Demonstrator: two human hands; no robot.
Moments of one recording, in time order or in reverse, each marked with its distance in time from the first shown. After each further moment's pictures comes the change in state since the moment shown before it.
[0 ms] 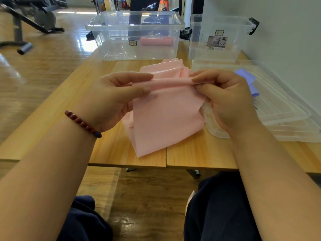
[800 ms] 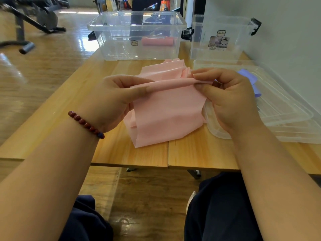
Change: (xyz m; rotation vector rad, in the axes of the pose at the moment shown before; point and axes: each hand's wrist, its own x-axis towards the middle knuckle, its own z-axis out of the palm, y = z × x) left_hand 0.000 -0.003 0.000 0.130 0.018 0.007; right_hand -0.004 -0.007 0.003 -0.036 -0.003 -0.033
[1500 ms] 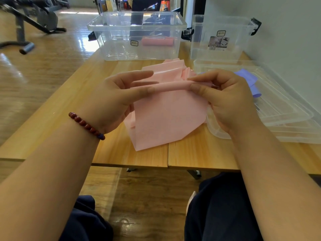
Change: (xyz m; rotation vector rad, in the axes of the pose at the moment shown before) left_hand -0.002 0.001 0.002 -0.047 -0.023 -0.014; right_hand 0.001 0.003 0.002 0.016 0.021 0.094
